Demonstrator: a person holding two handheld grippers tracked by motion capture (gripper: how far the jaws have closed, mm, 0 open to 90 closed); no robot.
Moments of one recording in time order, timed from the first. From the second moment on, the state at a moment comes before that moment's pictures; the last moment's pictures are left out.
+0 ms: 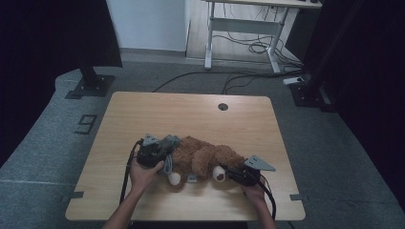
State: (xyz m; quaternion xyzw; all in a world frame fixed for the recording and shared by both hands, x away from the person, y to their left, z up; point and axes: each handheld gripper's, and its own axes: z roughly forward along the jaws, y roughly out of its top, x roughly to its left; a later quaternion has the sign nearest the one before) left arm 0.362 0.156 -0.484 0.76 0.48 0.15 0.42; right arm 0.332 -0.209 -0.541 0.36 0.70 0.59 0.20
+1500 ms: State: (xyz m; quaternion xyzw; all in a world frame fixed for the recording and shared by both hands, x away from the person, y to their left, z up) left arm 0.350 0.028 -0.453 0.80 0.37 0.13 0.46; right arm 0.335 -0.212 -0.543 0.37 0.69 0.59 0.19
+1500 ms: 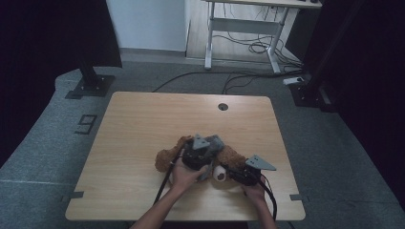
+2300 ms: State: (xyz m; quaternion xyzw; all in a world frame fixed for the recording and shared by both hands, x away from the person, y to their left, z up) left arm 0.355 0.168 -0.490 0.72 0.50 0.11 0.47; right arm 0.333 -0.210 -0.542 0.36 0.69 0.59 0.20
